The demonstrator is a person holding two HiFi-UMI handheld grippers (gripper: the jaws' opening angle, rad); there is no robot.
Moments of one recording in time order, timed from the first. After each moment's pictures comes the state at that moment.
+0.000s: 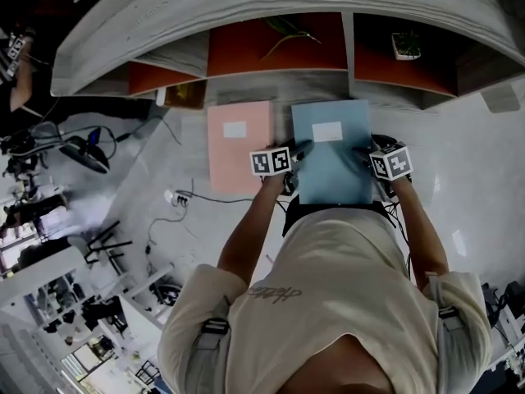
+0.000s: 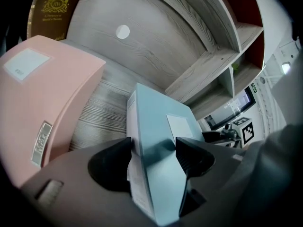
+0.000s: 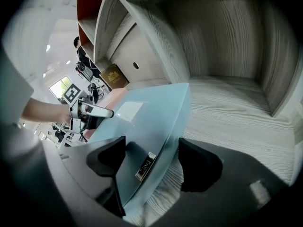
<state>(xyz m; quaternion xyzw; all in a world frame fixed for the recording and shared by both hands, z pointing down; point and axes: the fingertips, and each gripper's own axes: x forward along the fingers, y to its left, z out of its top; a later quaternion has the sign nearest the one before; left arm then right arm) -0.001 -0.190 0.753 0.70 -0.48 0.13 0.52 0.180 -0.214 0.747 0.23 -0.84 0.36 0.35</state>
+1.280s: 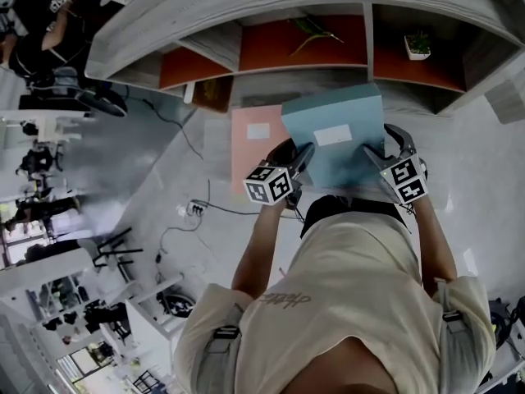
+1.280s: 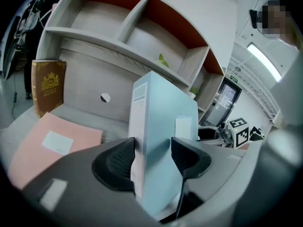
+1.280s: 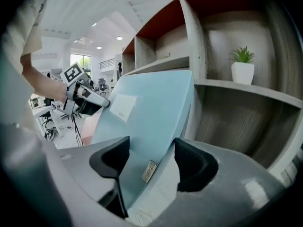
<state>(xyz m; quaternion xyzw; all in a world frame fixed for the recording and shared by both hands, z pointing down) -0.030 -0.175 0.586 0.78 -0.53 0.08 0.32 0.144 -0.219 0.606 0.26 -0.93 0.07 0.26</state>
